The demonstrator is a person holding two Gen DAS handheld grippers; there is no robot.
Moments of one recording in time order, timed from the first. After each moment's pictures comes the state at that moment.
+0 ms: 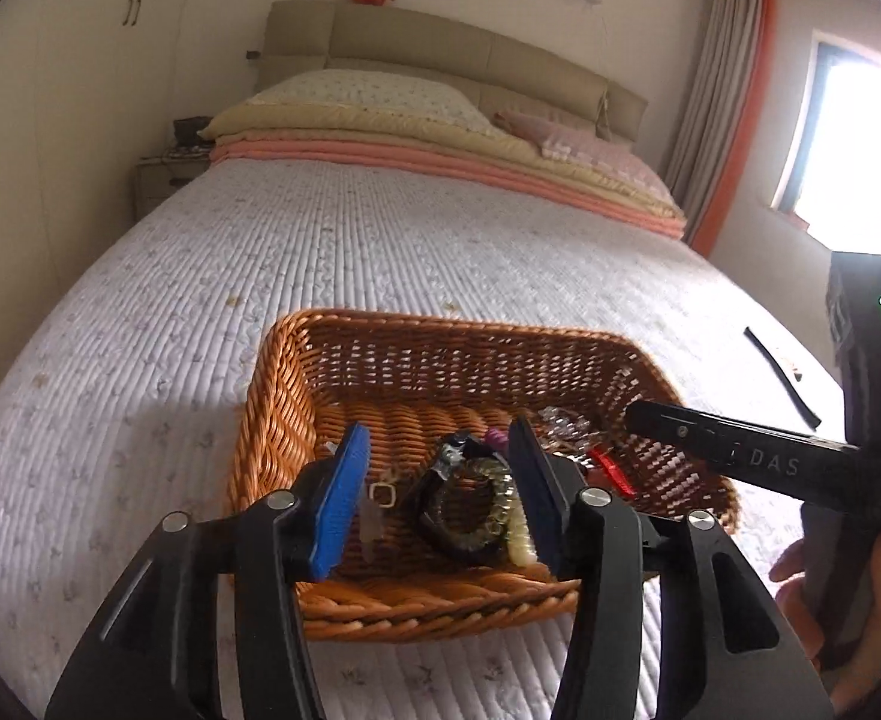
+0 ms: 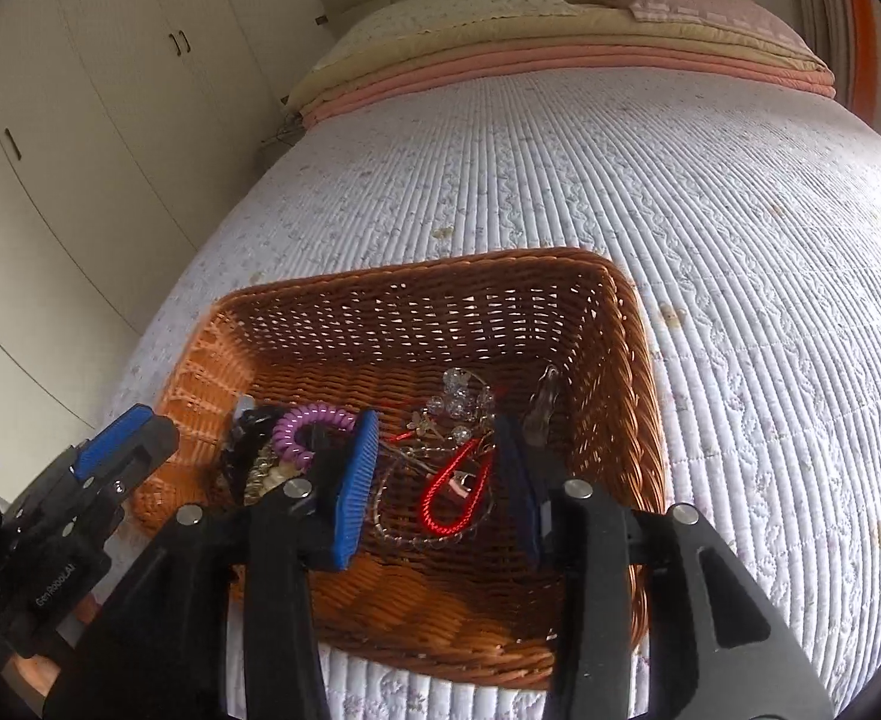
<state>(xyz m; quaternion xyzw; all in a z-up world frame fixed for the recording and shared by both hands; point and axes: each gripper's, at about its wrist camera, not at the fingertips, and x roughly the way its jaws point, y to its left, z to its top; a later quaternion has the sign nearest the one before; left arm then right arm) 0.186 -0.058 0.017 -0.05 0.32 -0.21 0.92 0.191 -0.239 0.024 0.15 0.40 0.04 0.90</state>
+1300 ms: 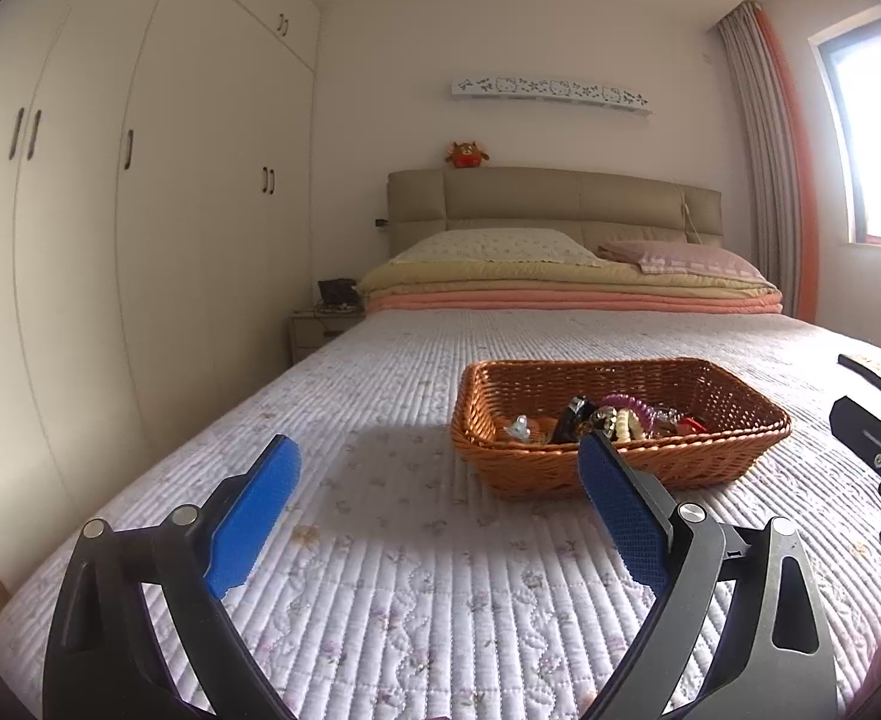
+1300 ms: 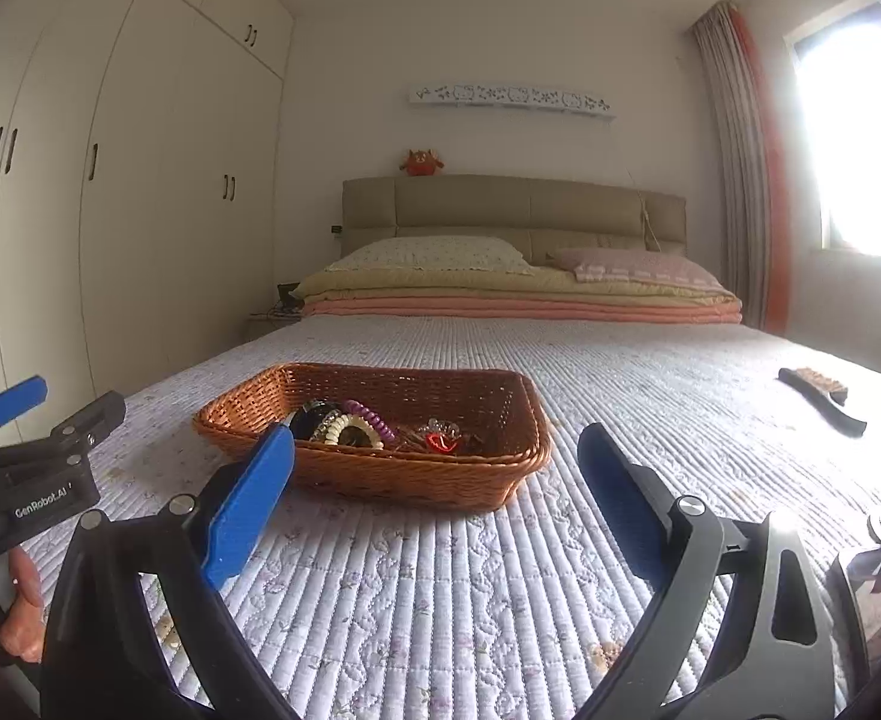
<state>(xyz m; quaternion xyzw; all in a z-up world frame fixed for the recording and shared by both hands) 0.015 -0.010 -0.001 0.02 0.12 -0.03 0.99 -0.028 -0.180 0.014 0.02 0.09 -0.05 0.99</state>
